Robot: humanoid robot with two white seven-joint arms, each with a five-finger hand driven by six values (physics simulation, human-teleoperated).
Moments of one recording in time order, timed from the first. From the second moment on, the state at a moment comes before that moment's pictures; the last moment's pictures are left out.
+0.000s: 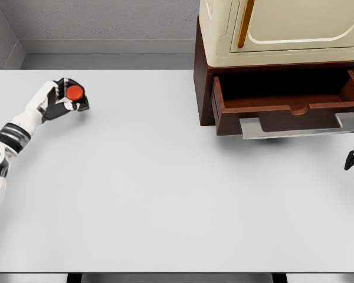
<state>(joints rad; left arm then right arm) -0.49 0.47 -0.31 -0.96 0.29 -0.33 -0.32 0.32 -1.20 -0.28 -1.71 0.03 -0.61 0.61</state>
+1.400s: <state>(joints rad) -0.45 0.45 -0.40 -1.57 0.09 -0.35 -0.32 0.31 -1.20 -0.27 -1.71 0.03 -0.61 0.61</state>
